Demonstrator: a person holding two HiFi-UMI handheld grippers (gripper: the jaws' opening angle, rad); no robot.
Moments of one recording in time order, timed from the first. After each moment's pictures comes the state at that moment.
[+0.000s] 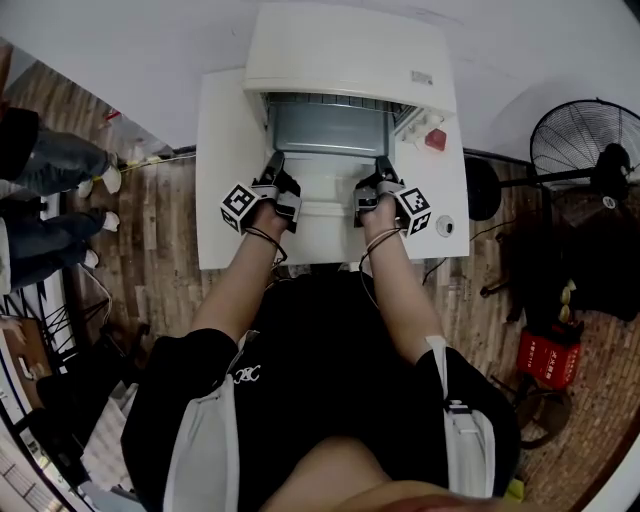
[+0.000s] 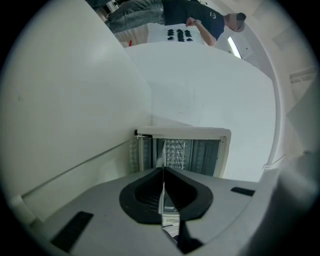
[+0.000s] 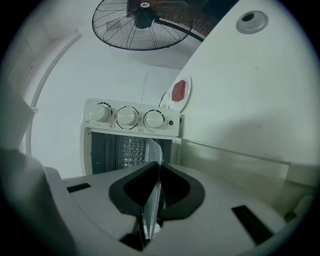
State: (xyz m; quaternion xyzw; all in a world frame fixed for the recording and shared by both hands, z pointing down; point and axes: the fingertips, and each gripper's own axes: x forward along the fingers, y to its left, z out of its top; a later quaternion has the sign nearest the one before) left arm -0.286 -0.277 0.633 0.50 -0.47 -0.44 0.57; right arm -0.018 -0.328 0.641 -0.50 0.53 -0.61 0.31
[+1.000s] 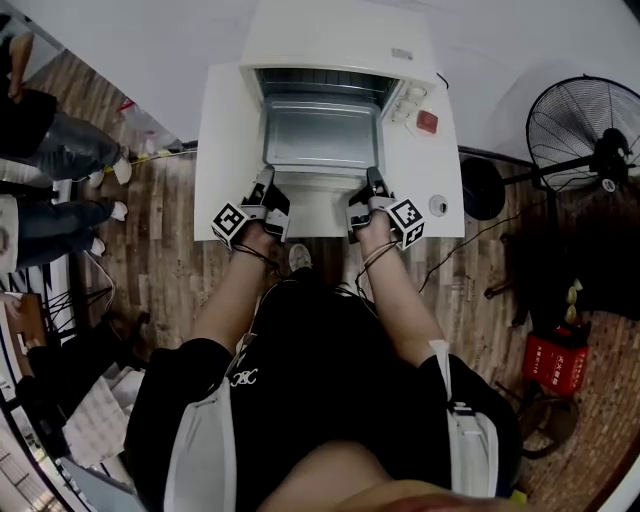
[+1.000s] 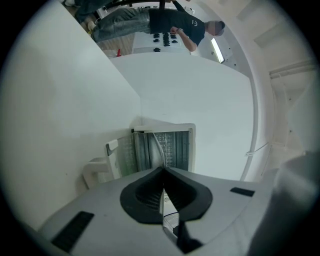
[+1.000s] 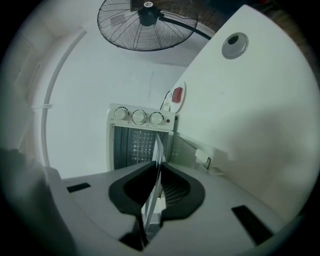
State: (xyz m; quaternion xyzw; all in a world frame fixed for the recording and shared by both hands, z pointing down) left arm -0.259 -0.170 0.612 0.56 -0.47 -0.45 0.52; right arm 0.004 -0.233 0.632 -0.45 0.58 -0.62 0.29
